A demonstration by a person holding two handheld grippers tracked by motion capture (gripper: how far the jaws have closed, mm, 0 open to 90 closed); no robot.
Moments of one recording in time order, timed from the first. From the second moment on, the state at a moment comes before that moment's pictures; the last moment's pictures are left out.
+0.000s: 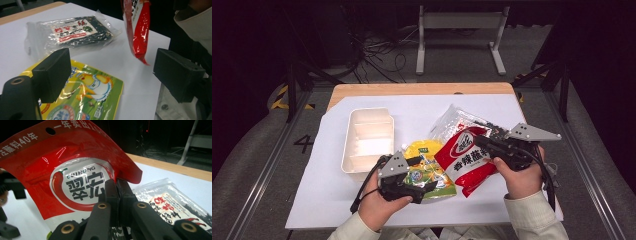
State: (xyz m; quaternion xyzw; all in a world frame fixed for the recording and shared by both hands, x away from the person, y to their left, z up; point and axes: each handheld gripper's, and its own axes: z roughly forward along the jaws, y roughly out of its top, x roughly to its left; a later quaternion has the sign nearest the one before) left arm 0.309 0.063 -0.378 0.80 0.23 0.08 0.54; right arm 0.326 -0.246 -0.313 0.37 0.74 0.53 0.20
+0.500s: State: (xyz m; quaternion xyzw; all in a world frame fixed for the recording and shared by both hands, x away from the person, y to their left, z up) left arm 0.323 0.031 -0.389 0.79 0.23 0.06 0.56; right arm 0.324 -0.237 -0.315 0.36 0.73 0.54 0.20
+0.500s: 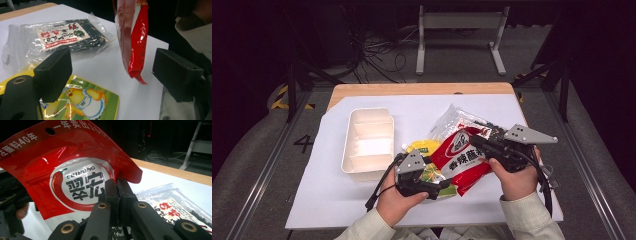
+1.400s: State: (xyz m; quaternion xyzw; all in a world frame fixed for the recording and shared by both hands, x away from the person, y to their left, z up) left arm 0.329 0.052 -0.363 0.81 0.18 0.04 0.56; right arm 0.320 -0.230 -0.321 0.32 0.72 0.59 0.19
